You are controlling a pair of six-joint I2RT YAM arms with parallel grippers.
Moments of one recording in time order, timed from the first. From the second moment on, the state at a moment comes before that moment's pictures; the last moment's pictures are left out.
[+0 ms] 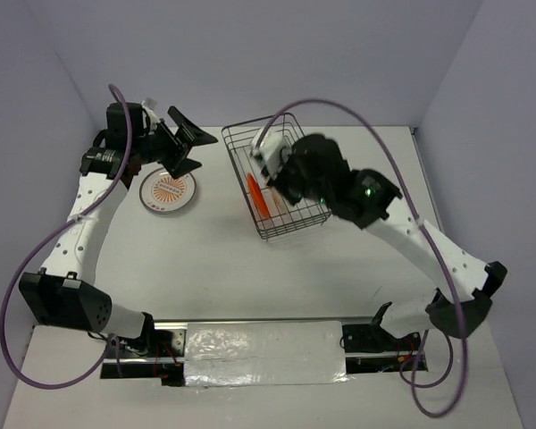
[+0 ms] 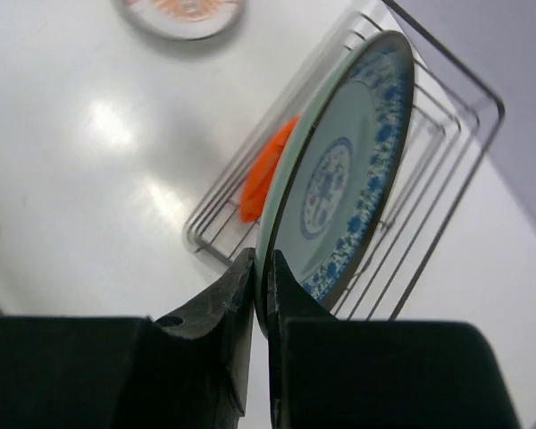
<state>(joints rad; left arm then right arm) -0.10 1.40 1.53 -0.68 0.48 -0.93 0.77 1.43 1.69 -0.78 0.06 -0.23</state>
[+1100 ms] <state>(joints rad) -0.13 1.42 1.60 -1.02 0.27 -0.78 1.19 1.70 1.76 -0.86 0.34 -0.61</state>
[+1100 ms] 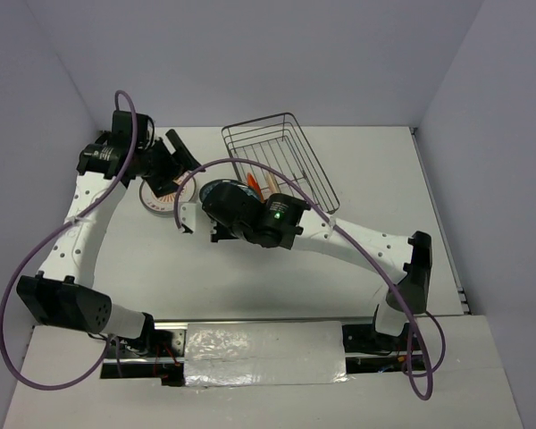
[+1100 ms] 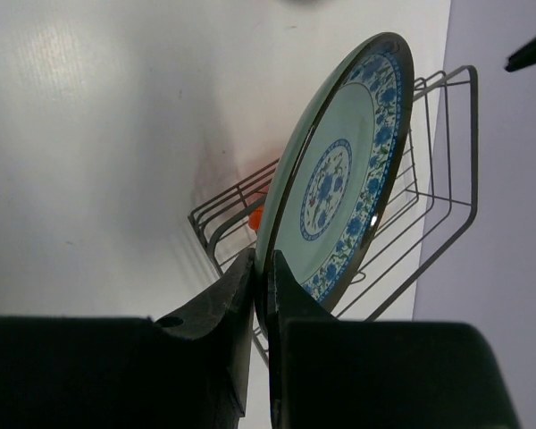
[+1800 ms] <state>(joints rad) -0.13 1.21 1.22 -0.87 0.17 -0.78 1.07 1.71 1.74 -0.67 0.17 -0.20</state>
